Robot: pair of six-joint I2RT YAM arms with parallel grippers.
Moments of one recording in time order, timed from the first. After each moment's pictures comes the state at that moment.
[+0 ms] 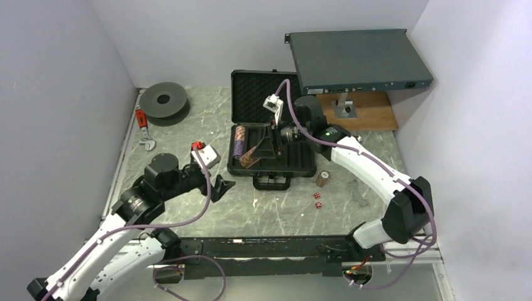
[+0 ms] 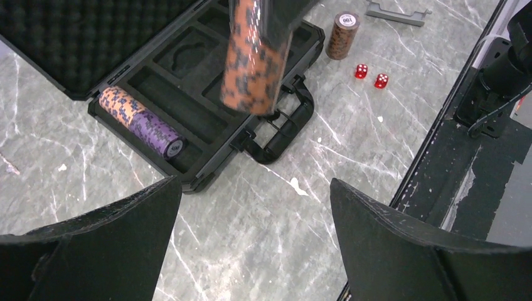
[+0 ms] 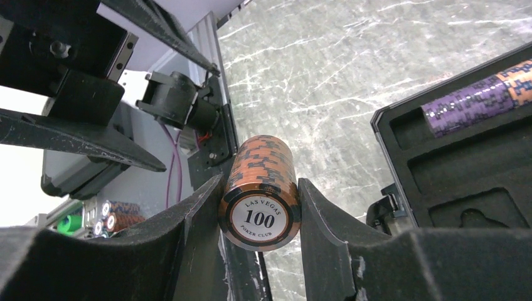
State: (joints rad) left arm -0.66 0.61 0.78 -0.47 0.27 0.10; right arm 0.59 1.45 1.24 -0.25 -0.86 0.25
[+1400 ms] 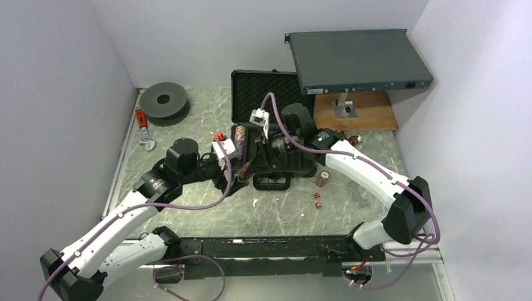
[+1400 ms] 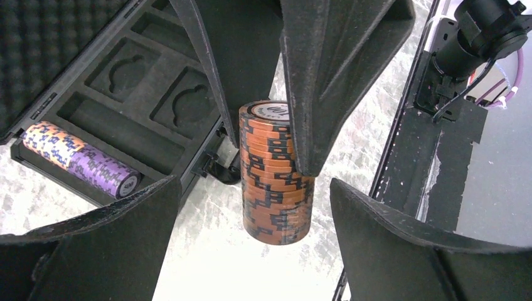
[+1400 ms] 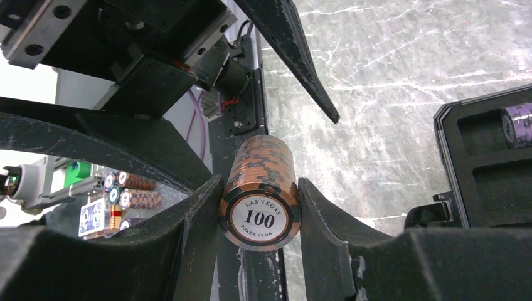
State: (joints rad) left arm -0.66 0.85 0.84 -0.36 0.46 0.13; right arm 0.72 1.45 1.26 -0.36 -0.88 0.14
